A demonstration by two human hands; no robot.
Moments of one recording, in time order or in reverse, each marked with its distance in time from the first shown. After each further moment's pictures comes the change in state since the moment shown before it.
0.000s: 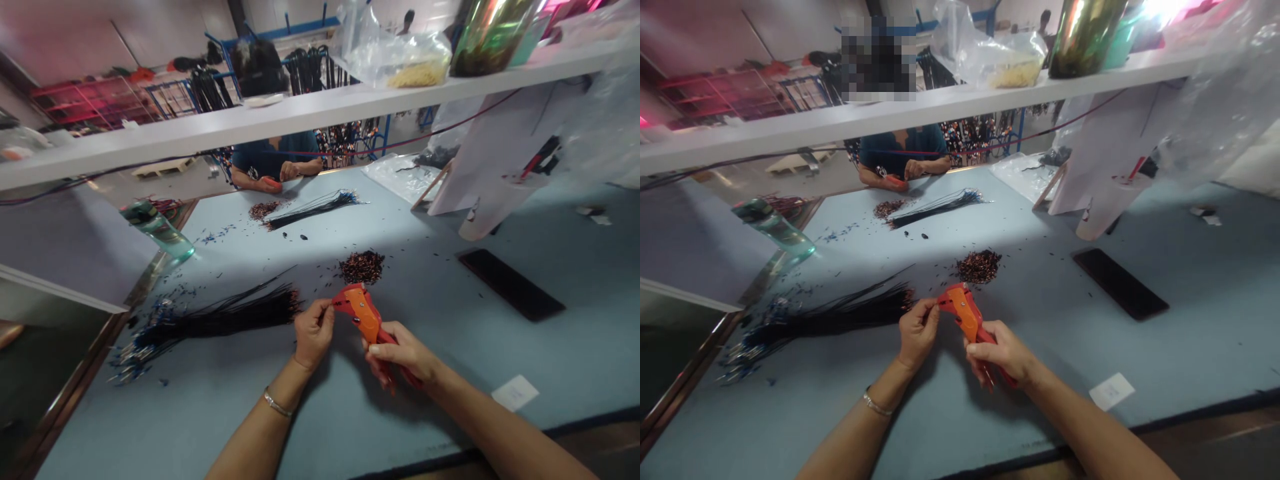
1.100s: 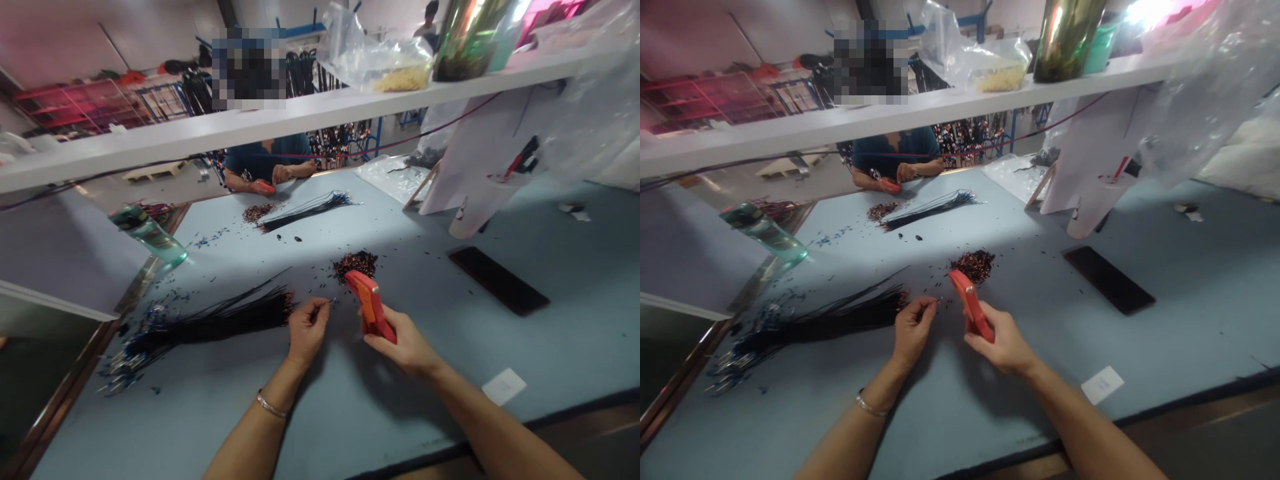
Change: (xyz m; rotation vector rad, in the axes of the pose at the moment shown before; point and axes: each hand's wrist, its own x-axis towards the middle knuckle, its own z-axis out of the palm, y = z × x) left_hand 0.007 -0.004 0.001 -0.161 -0.034 -0.194; right_hand 0.000 -0.014 -0.009 -0.672 0.240 -0.376
